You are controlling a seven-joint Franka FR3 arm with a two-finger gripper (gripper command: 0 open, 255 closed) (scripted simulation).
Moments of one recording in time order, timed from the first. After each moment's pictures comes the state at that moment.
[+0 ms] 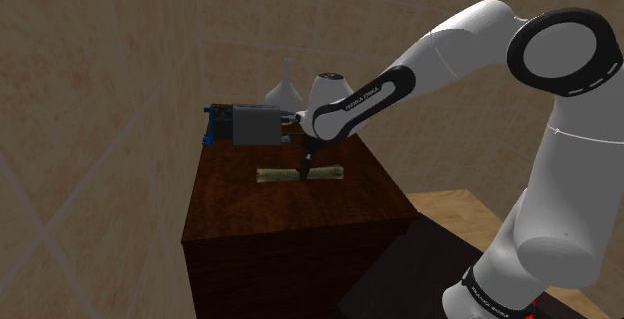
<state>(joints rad) 0.07 0.22 0.05 -2.21 -0.02 2.53 -0.48</state>
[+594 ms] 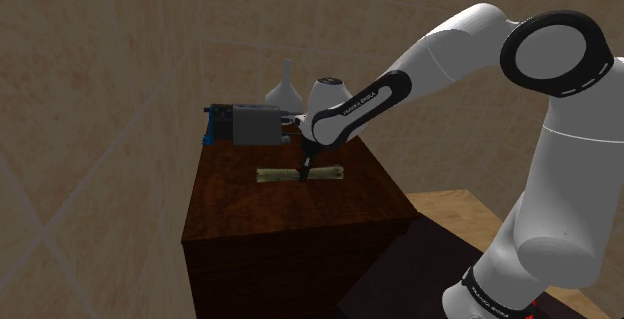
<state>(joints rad) 0.07 0.25 0.05 -2.21 -0.02 2.56 -0.48</state>
